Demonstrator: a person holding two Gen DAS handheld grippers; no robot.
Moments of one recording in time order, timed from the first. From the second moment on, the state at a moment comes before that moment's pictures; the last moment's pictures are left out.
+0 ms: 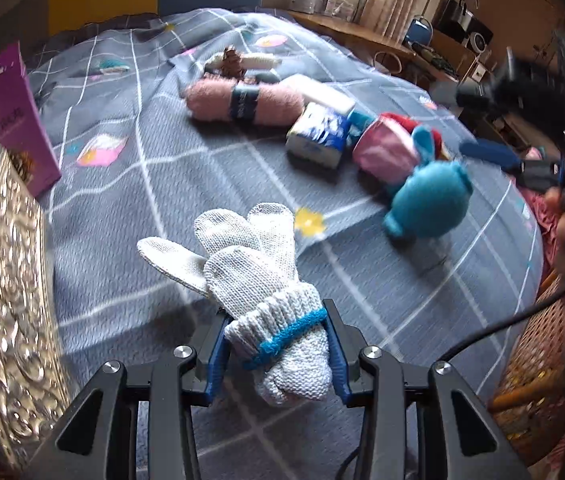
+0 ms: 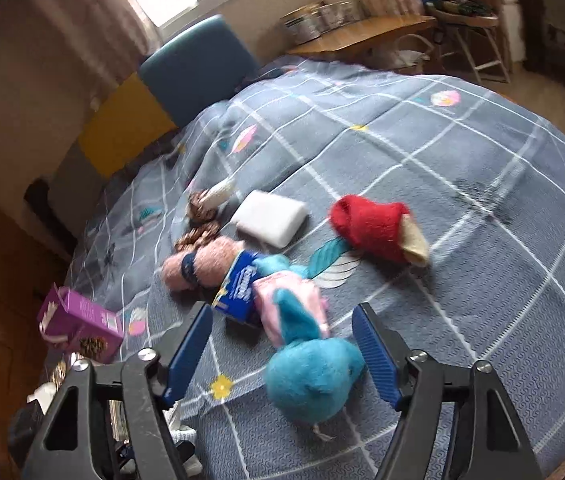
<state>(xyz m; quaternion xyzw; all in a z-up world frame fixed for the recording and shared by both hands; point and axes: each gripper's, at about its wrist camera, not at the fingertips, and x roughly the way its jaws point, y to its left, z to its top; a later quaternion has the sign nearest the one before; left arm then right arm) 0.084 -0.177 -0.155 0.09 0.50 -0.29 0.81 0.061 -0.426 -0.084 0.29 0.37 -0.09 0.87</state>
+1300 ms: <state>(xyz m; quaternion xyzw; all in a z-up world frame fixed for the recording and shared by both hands) 0.087 -0.152 -0.168 0.04 0.50 -0.32 0.81 0.296 -0.336 -0.081 0.09 0.47 -0.02 0.88</state>
